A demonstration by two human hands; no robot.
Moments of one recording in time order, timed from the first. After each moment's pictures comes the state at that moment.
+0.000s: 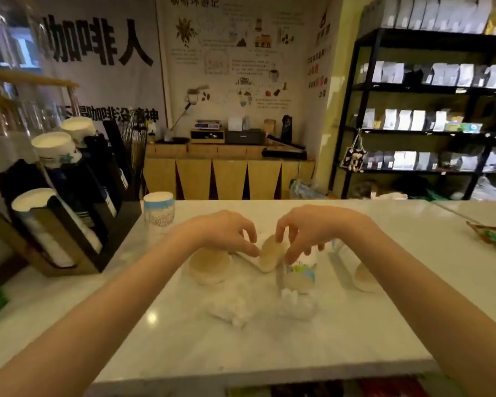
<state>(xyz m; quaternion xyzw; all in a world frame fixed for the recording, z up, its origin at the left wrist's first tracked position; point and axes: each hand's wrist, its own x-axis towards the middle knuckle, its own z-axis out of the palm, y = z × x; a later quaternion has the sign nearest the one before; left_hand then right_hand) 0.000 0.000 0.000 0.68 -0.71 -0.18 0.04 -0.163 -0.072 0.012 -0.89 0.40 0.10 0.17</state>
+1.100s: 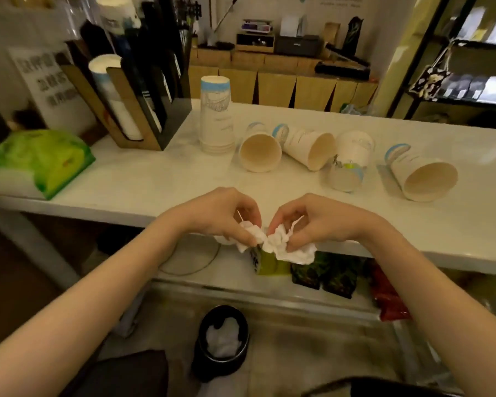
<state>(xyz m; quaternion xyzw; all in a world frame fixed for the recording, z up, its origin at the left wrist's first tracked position) 0.018 0.145 -0.104 0.67 -0.66 -0.28 0.16 -0.157 0.045 -0.100 -0.88 0.22 0.05 0.41</state>
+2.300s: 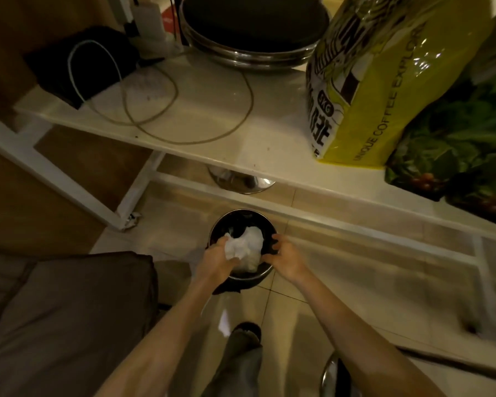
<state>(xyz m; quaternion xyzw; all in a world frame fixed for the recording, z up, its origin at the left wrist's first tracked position) 0.046 0.172 -0.723 0.84 -0.27 -0.40 0.24 -0.078 0.060 -0.721 -0.69 0.49 0.05 0.53</state>
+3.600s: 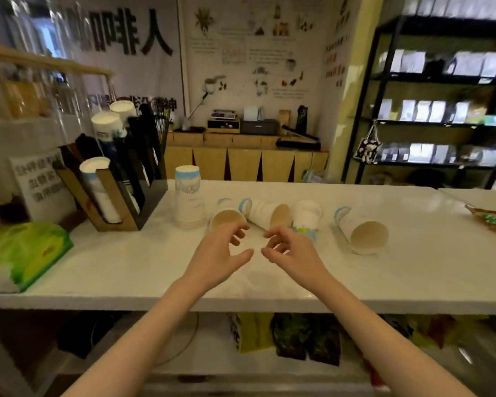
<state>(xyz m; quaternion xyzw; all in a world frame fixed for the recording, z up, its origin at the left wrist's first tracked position) -0.010 0.108 -0.095 0.64 -0.64 -0.04 0.42 -0.166 0.033 -0.099 -0.81 0.33 -0.35 0.33</state>
